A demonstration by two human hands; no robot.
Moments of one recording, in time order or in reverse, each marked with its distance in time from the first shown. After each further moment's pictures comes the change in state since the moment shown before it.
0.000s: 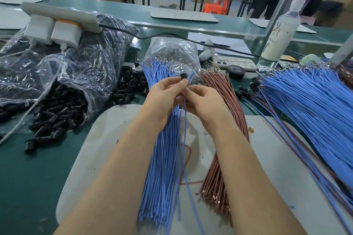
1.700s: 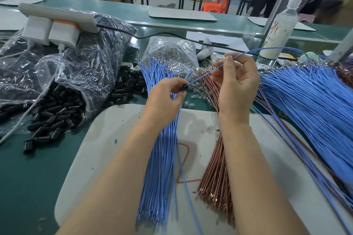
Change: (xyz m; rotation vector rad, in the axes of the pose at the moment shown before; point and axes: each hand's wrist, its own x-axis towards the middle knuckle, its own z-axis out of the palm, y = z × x) left_hand -0.007 -0.004 -0.002 0.906 0.029 0.425; right_hand 0.025 0.016 -0.034 0.255 0.896 -0.222
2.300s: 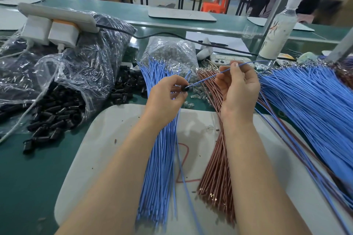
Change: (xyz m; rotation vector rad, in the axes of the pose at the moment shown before) left_hand 0.000 0.002 0.000 -0.158 -0.044 -0.040; right_hand 0.009 0.007 -0.007 0.240 0.117 0.306
